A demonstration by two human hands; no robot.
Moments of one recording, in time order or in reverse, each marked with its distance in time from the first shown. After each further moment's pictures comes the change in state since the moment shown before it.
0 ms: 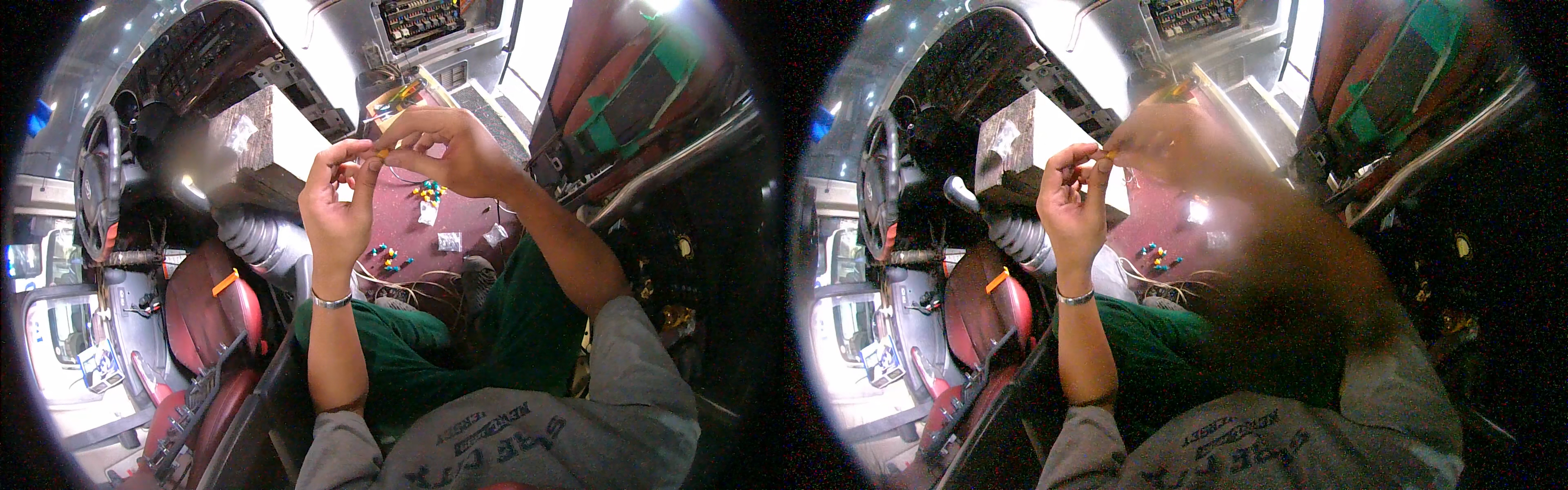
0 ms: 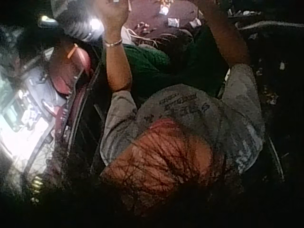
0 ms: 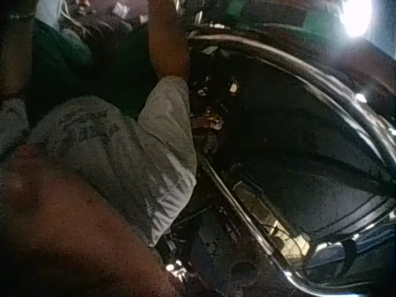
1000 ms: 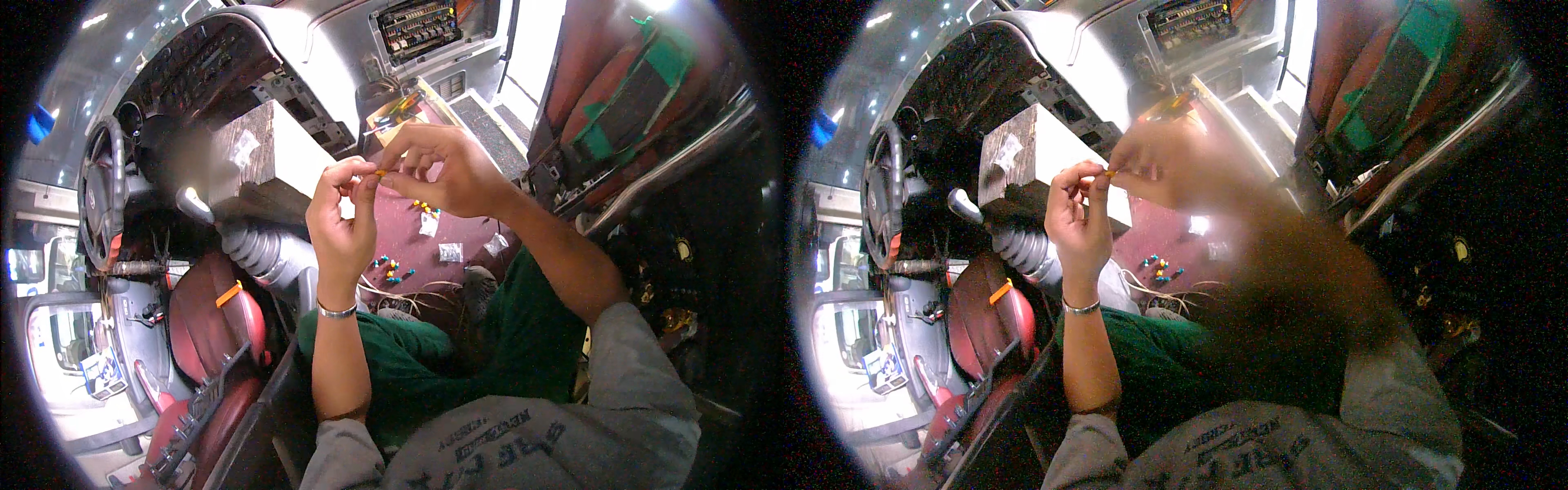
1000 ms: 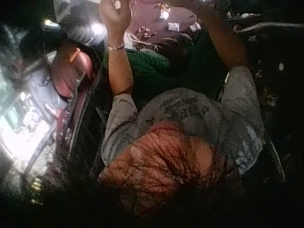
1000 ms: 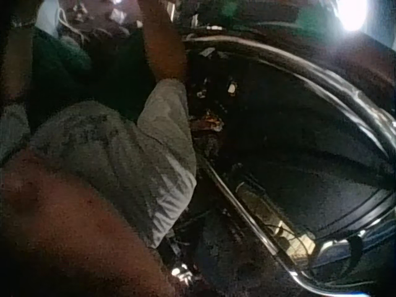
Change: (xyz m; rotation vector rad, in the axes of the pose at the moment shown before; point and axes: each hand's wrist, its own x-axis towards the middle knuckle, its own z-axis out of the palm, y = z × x) left_hand -0.004 -0.010 0.005 -0.036 0.068 0.103; right_hand -0.002 -0.022 0.003 0.070 -0.029 0.199
